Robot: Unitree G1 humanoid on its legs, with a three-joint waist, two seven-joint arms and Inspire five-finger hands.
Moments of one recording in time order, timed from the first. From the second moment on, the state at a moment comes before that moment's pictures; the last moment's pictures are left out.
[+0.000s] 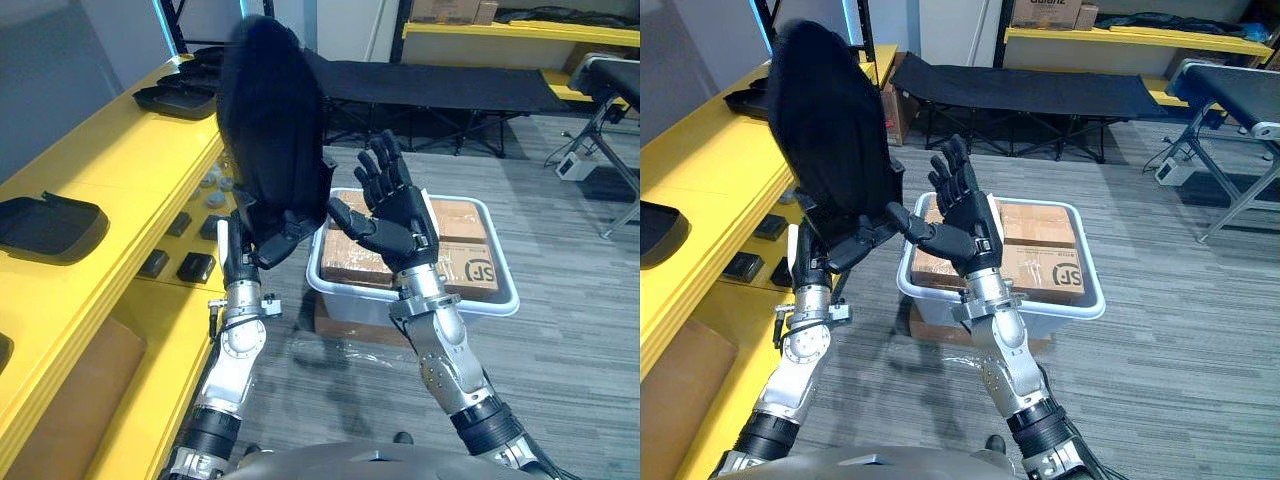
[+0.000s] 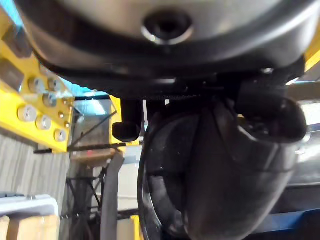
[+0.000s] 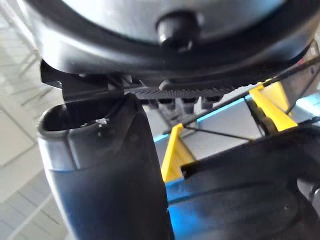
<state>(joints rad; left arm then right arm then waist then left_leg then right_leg) -0.02 0.09 -0.17 0.10 -0.03 -0.27 0.32 -0.09 -0.16 0.32 -0.04 0.57 -0.40 0.09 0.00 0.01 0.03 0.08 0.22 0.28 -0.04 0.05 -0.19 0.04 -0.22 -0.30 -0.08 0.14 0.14</state>
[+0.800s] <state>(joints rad) 0.01 0.10 -0.16 -0.05 -0.32 -0.31 -0.12 -0.05 -0.15 0.24 -0.04 0.47 -0.30 0.13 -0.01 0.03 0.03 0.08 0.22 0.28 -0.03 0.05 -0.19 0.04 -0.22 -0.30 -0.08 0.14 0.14</state>
